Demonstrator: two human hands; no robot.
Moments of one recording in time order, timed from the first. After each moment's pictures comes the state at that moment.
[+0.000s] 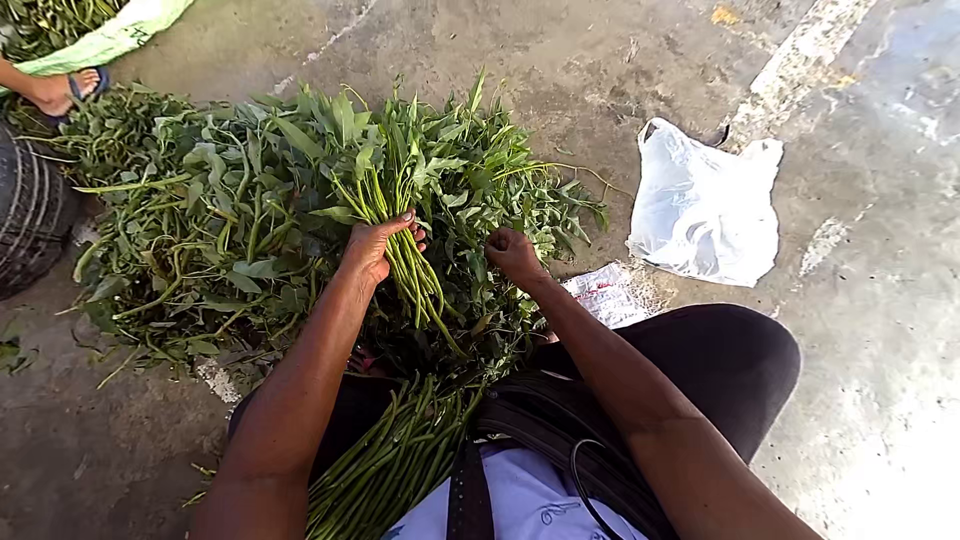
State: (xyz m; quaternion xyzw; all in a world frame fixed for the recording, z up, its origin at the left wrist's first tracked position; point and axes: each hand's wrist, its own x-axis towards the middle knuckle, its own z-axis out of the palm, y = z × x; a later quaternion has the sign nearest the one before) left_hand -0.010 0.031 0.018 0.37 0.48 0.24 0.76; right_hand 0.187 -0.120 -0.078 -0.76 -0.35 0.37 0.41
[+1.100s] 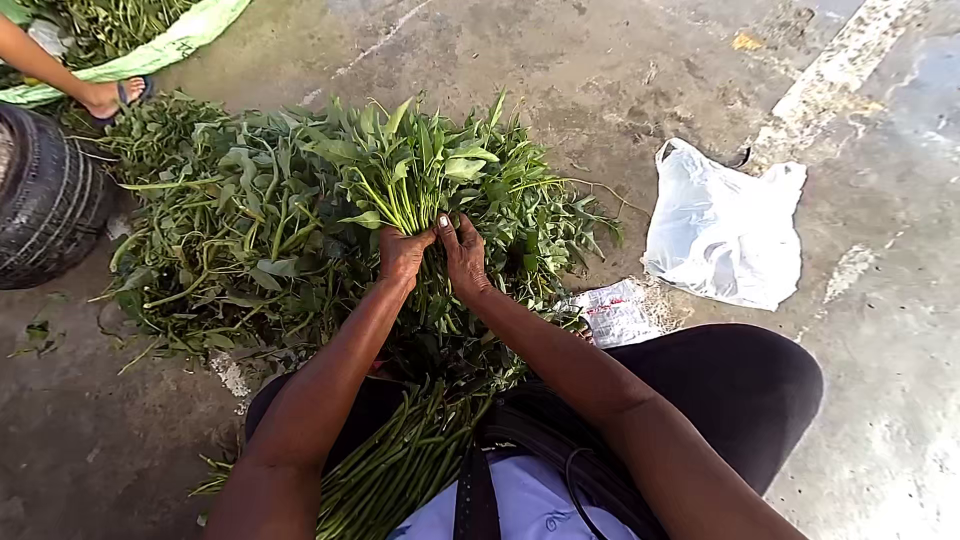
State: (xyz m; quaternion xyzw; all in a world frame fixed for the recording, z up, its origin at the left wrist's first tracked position) left_hand -0.001 0.010 0.003 0.54 0.45 0.35 0.62; right_hand 0.079 -0.048 -0.036 -0.63 -0.29 0.30 0.66
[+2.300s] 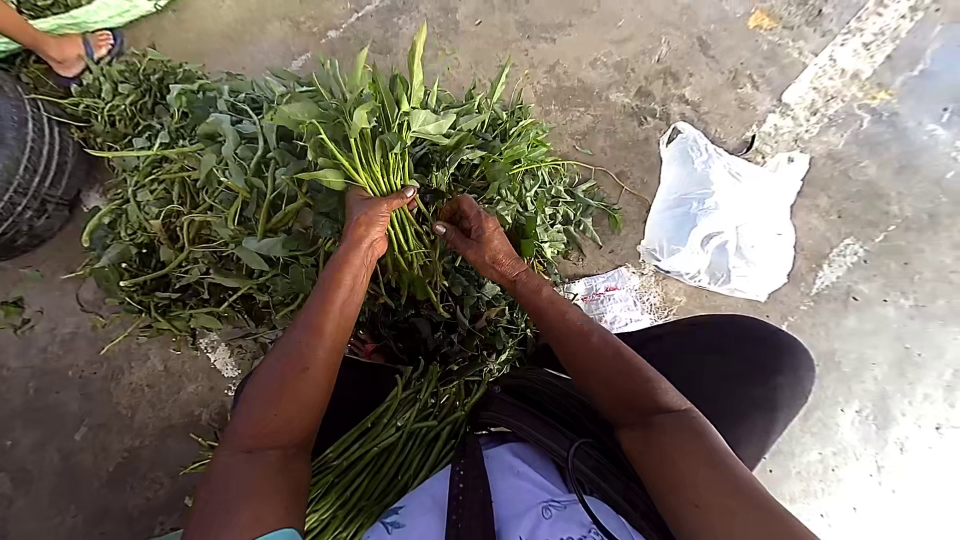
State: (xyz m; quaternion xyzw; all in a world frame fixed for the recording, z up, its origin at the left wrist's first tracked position) left_hand -0.016 0.047 0.020 0.48 0.46 0.34 0.67; right_hand 0.129 -0.077 -0.019 -0.62 -0.56 0.31 0.46
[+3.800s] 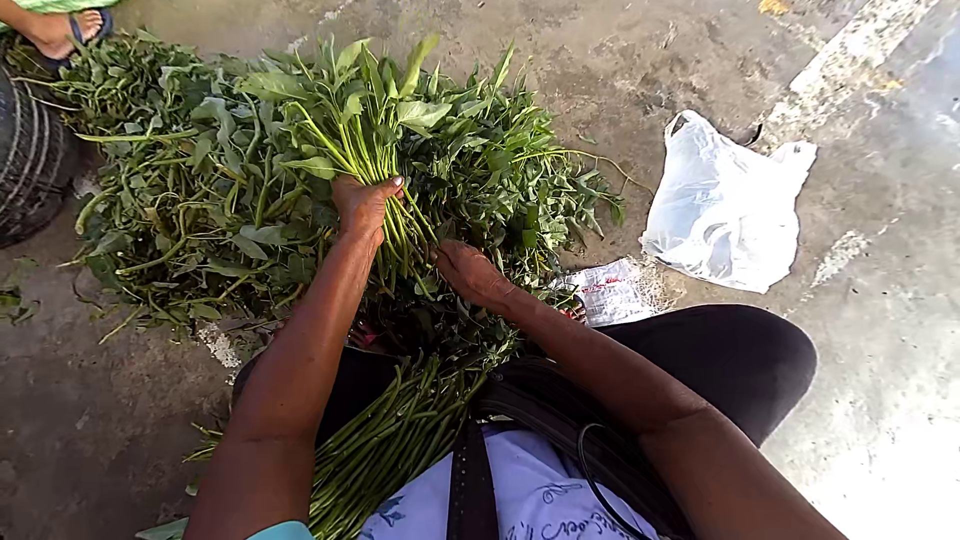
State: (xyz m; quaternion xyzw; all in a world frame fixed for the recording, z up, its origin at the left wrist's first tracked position) left_hand -0.019 0.048 0.015 0.49 0.49 0.38 0.61; right_hand 0.087 -0.103 -0.009 -0.70 -0.57 0.39 0.19
